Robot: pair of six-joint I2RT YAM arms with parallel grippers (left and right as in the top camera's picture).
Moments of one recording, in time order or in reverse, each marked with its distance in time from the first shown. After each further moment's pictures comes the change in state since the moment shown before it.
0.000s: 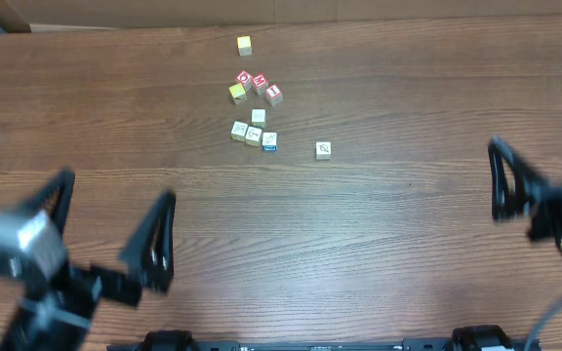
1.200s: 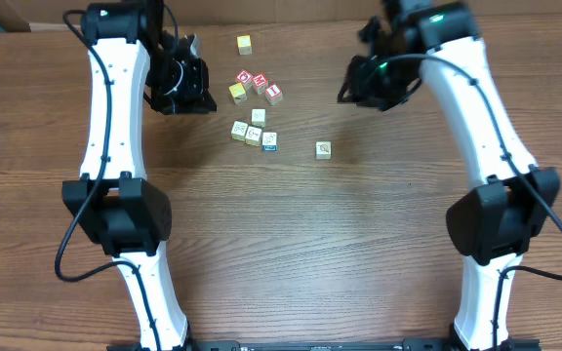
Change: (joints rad) left arm 0.000 1.456 0.647 -0.665 0.060 0.094; right arm 0.203 1.212 0.415 -0.248 -0.194 0.196
